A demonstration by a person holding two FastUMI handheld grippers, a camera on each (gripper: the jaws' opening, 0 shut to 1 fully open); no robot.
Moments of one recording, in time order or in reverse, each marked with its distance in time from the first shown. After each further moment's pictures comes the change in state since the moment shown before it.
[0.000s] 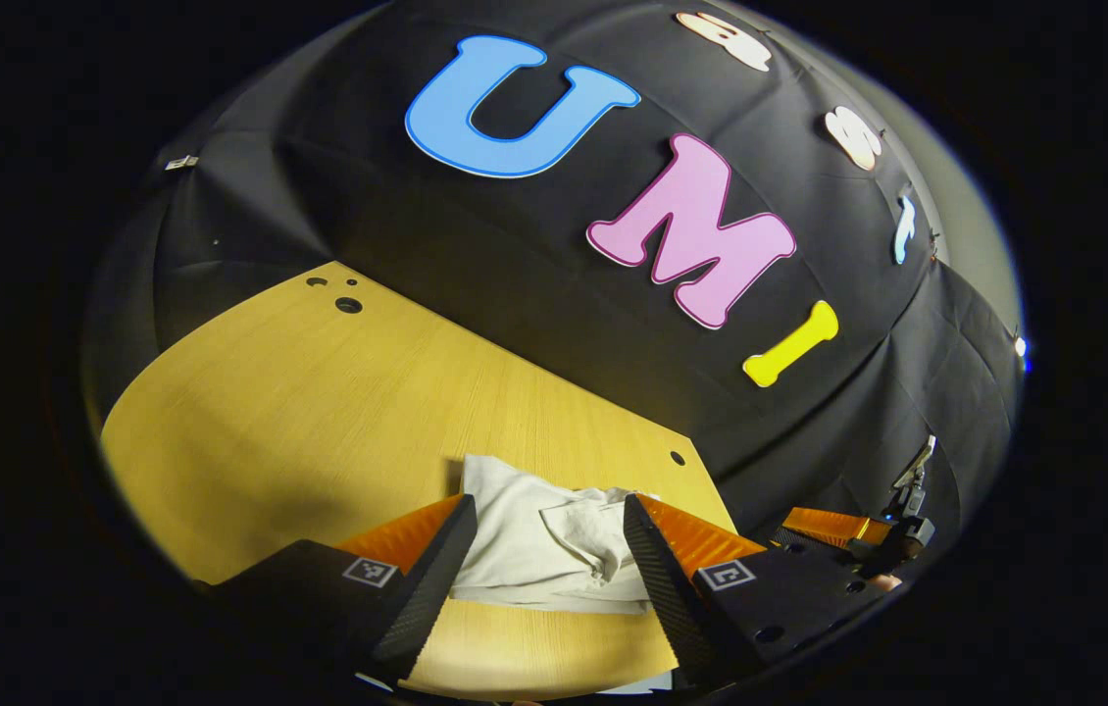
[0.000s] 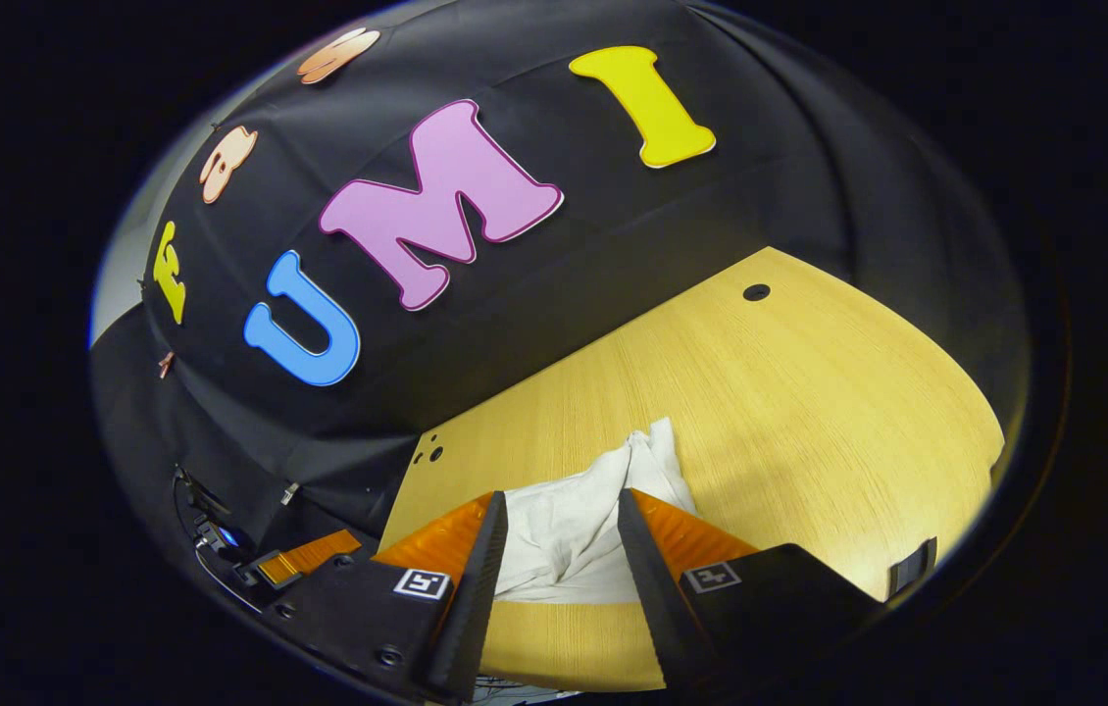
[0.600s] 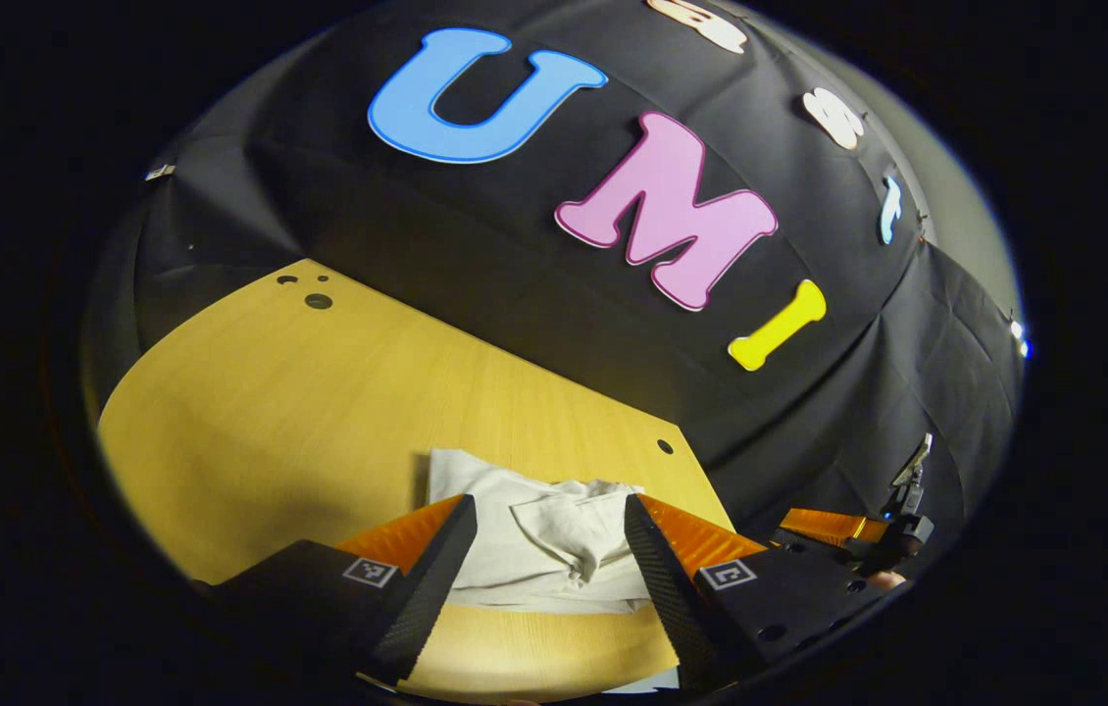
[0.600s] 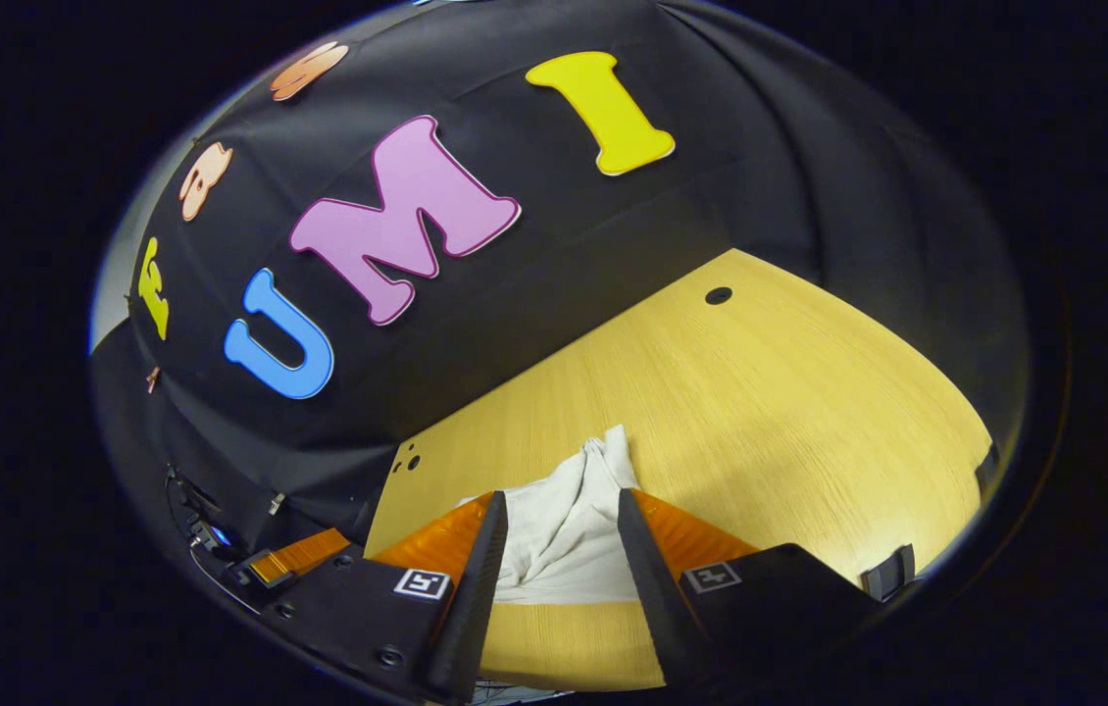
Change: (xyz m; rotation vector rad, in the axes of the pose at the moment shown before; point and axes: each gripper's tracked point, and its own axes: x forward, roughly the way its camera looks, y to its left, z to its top) left arm 0.017 -0.019 -0.008 0.023 0.026 -0.022; right arm -0.012 -0.034 0.013 0.012 -0.017 -0.045
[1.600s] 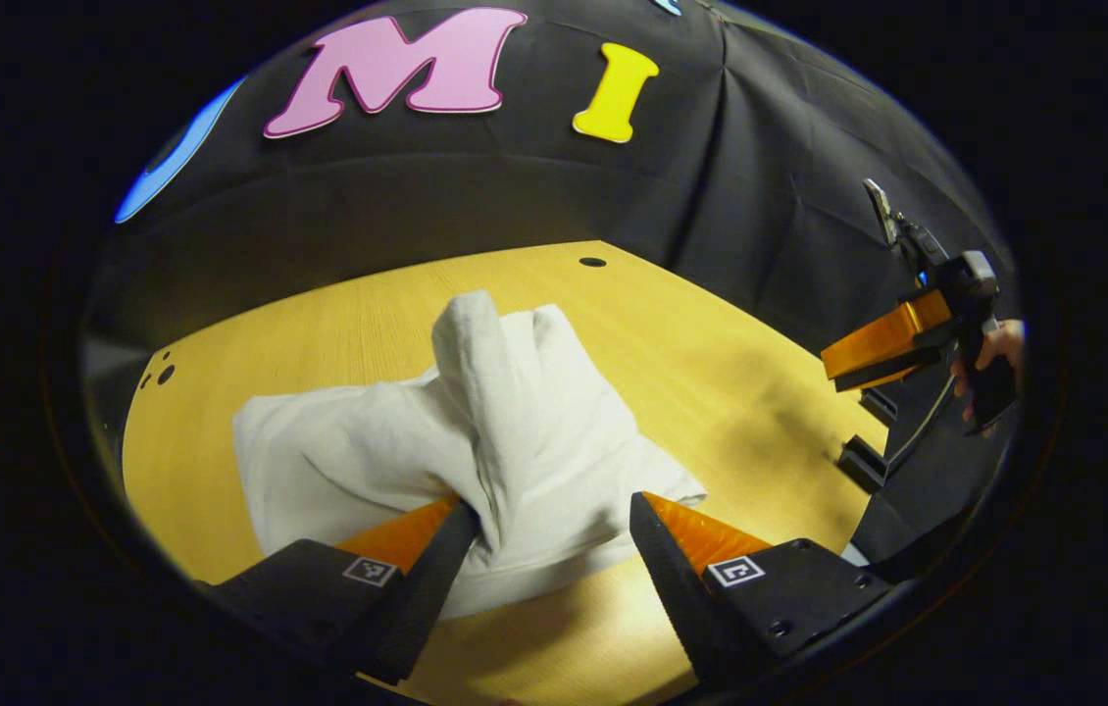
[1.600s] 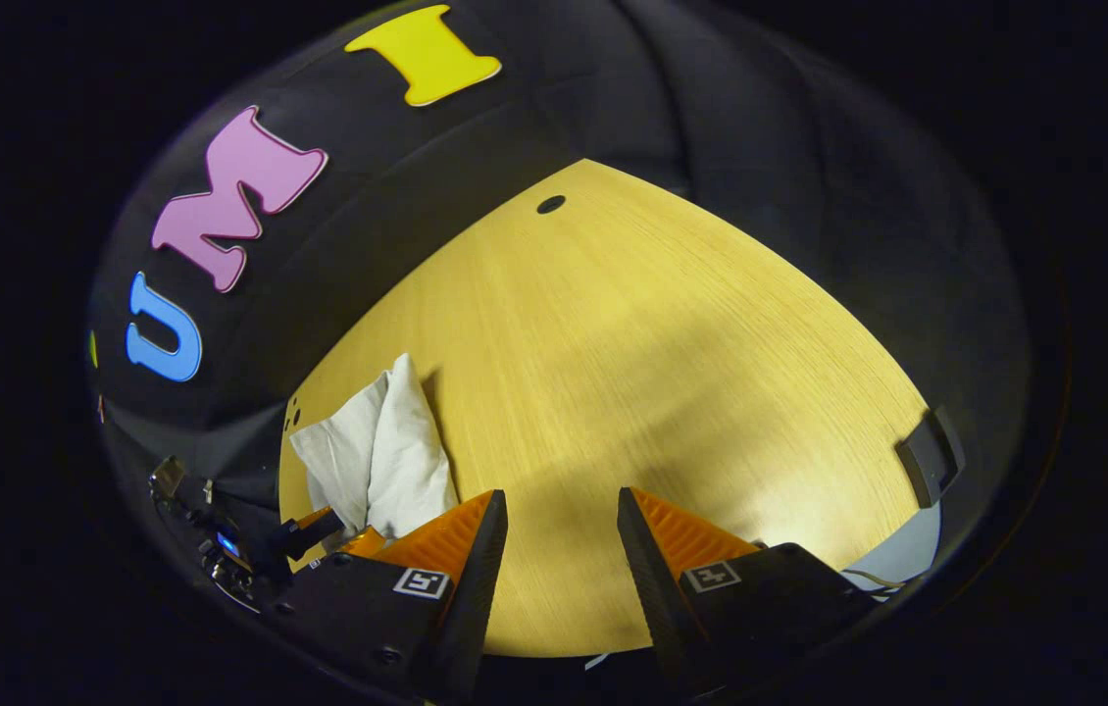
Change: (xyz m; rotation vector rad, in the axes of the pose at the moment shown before) left arm 0.122 -0.076 -0.191 0.593 0.321 -0.113; right arm -0.009 -0.187 -0.047 0.090 0.271 -0.245
